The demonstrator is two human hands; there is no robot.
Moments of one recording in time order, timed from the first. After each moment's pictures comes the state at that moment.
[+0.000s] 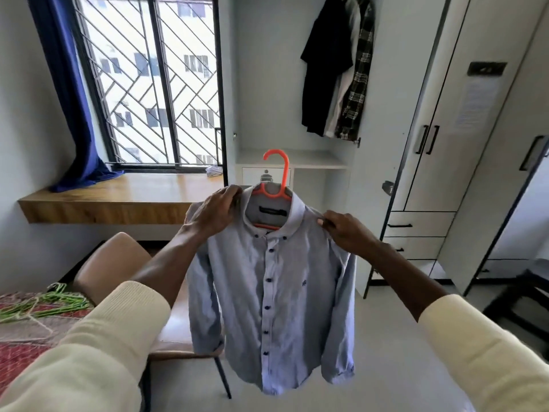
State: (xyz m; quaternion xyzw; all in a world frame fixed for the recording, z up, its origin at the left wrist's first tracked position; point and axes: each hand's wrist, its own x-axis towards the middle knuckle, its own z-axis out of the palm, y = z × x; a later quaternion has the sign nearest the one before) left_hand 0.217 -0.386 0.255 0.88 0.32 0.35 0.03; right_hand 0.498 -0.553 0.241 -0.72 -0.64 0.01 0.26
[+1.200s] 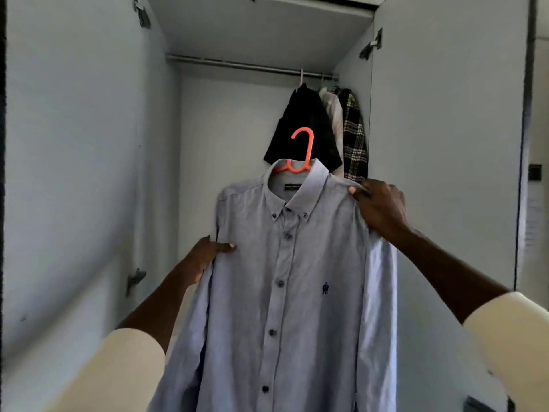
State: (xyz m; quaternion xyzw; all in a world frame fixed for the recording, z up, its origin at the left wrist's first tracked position) left_hand 0.665 0.203 0.381 0.66 0.23 0.43 0.57; right_hand 0.926 -0.048 0.485 -0.72 -0.44 -0.30 0.44
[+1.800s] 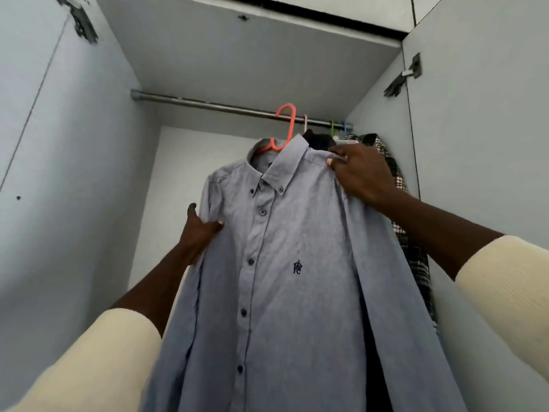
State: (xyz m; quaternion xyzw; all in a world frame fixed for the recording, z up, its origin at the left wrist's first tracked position) left_hand 0.869 0.483 0.608 0.66 0.20 0.65 0.33; right_hand 1.067 0.209 0.708 -0.56 -0.52 -0.51 0.40
